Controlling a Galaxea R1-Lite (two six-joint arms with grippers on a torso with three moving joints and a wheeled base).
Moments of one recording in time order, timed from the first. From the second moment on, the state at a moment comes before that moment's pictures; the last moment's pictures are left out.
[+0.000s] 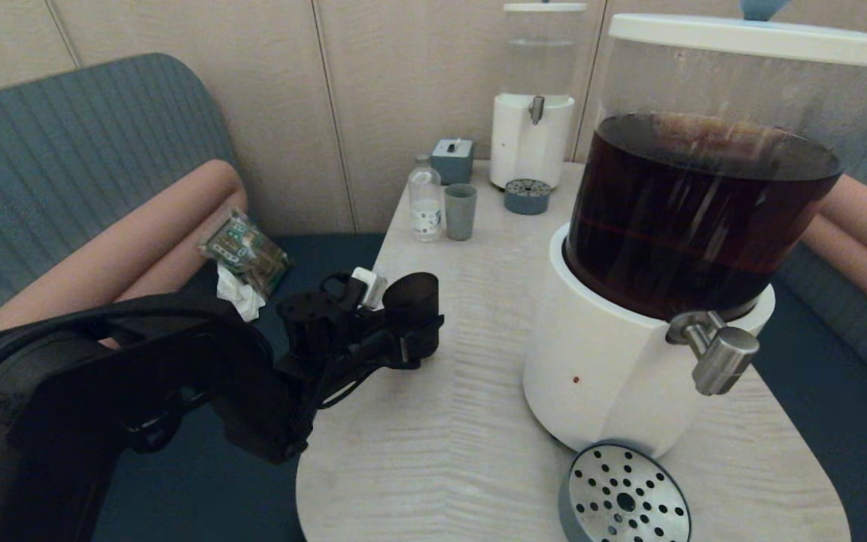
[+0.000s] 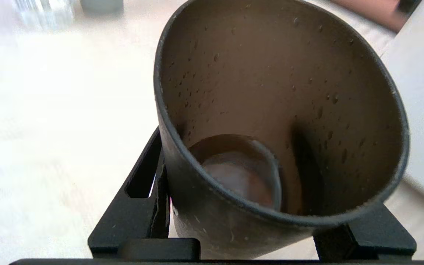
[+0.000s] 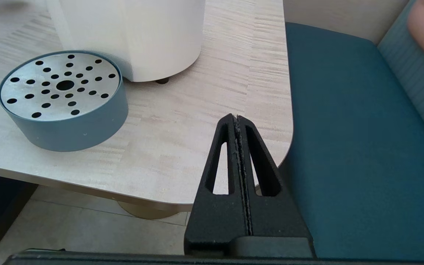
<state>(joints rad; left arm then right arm) -0.37 2.34 -0.98 -1.36 -0.33 -0.06 0.00 0.00 -0.01 0.02 0.03 -0.08</state>
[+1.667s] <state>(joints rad) -0.37 2.38 -0.94 -1.36 -0.34 -0.05 0.00 0.00 -0.01 0.02 0.03 -0.08</state>
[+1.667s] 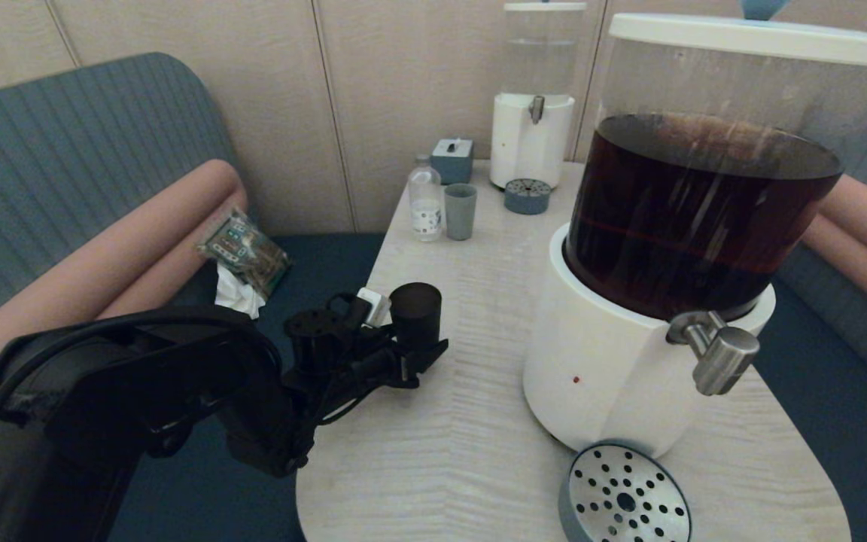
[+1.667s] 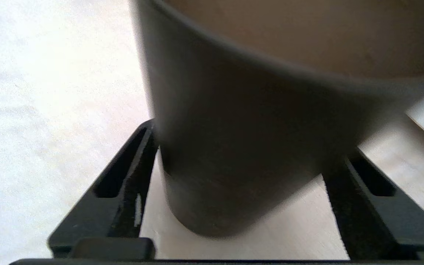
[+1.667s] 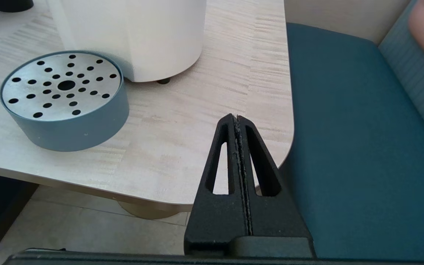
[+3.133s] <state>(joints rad) -0.23 1.02 -0.17 -1.25 -0.35 -0.07 0.00 0.00 -0.01 0.02 0.03 -0.08</state>
